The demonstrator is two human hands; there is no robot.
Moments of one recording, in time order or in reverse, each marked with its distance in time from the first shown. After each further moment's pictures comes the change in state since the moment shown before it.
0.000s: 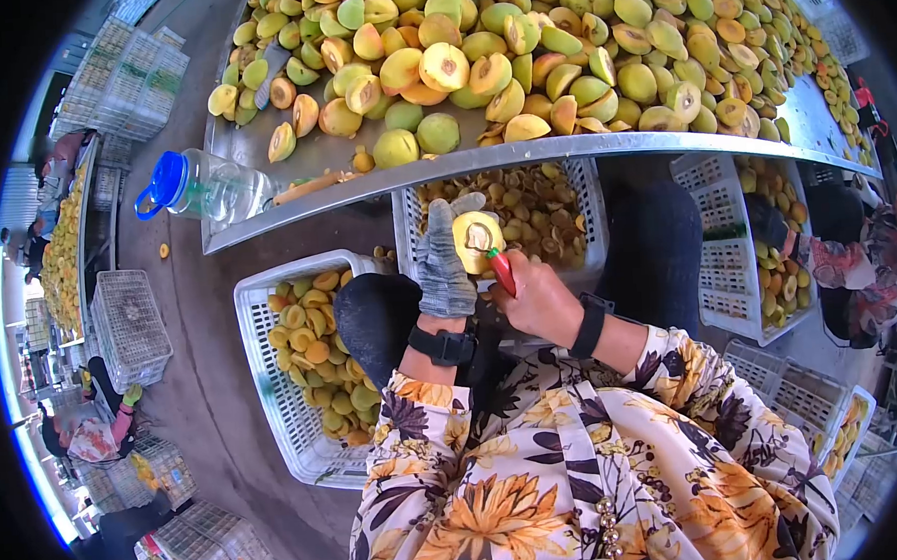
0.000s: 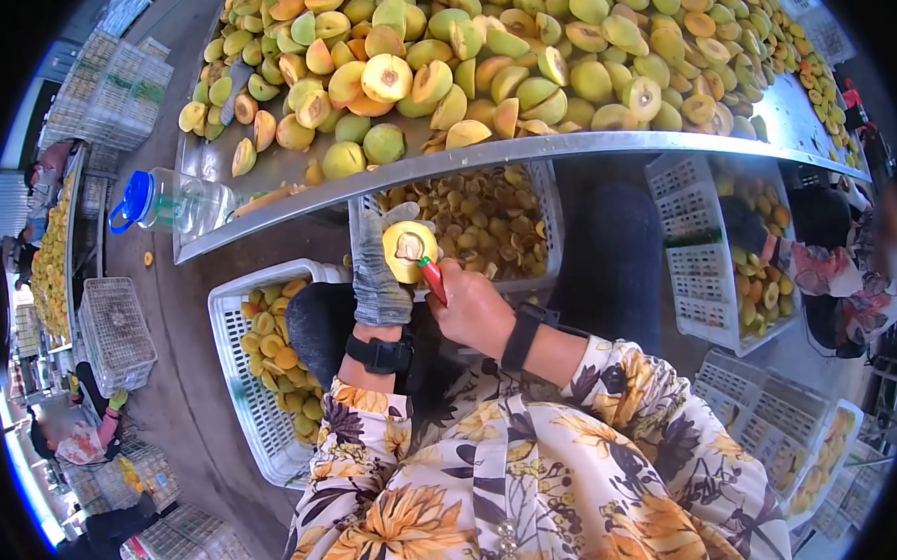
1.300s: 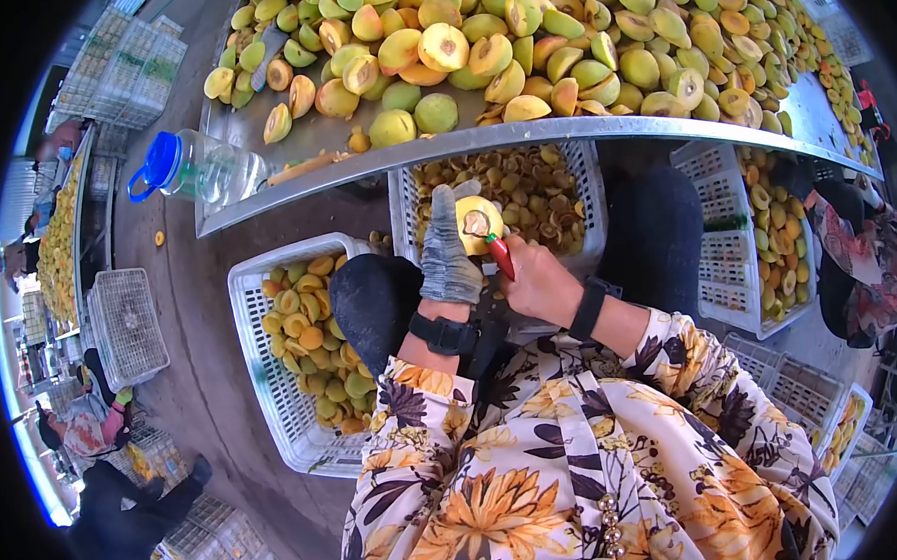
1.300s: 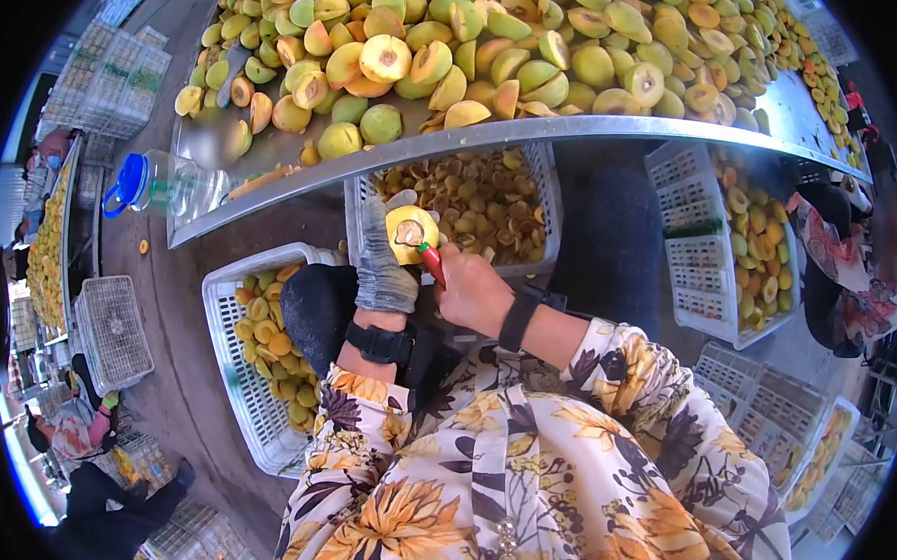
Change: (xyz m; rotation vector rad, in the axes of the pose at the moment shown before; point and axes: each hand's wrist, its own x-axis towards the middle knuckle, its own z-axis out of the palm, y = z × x) left_hand -0.015 0.002 0.014 -0.064 0.079 -0.119; right_hand 0.001 0.008 -0.003 -0.052 -0.111 0.015
